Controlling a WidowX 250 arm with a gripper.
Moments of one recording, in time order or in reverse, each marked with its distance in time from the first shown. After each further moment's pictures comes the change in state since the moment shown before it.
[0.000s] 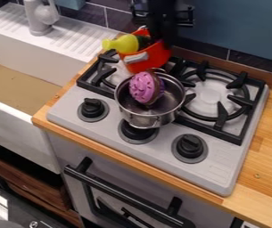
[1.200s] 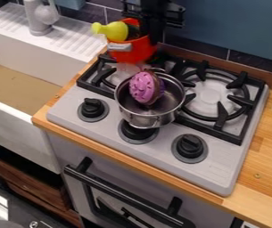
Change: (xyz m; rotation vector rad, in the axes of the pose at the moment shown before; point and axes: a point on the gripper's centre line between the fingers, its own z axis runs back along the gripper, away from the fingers) arm 0.005 0.021 0.004 0.158 0.026 -0.051
